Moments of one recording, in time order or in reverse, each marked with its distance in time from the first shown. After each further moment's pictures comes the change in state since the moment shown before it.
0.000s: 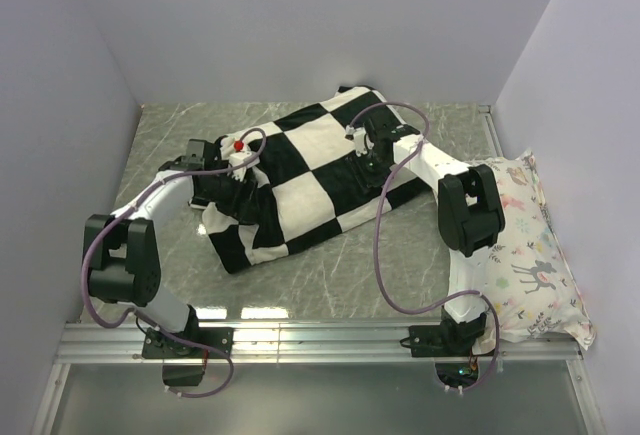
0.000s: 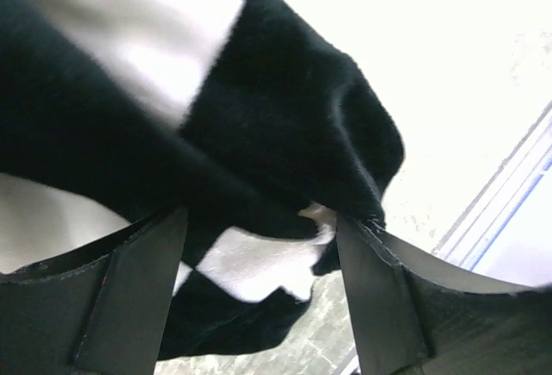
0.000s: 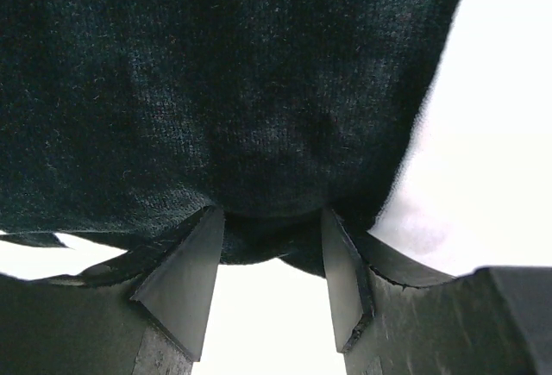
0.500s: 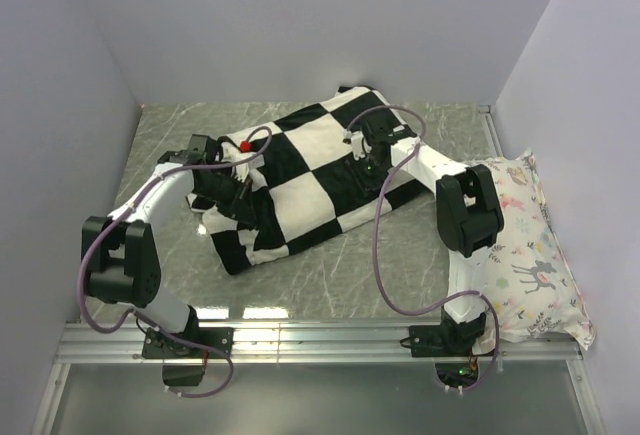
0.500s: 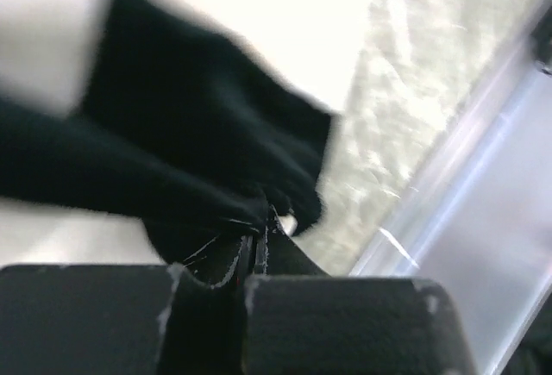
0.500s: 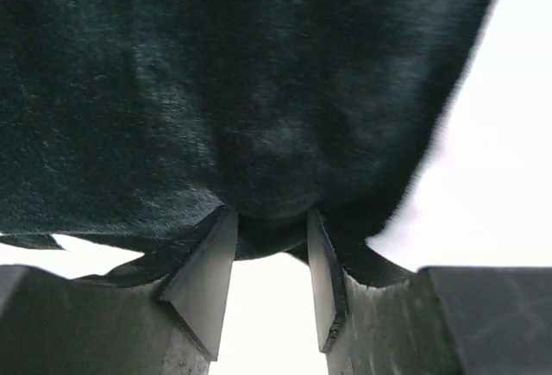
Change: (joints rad) left arm -0.016 0.010 0.073 -0.187 0.047 0.086; right arm 0.009 0.001 -0.021 0.012 0.002 -0.004
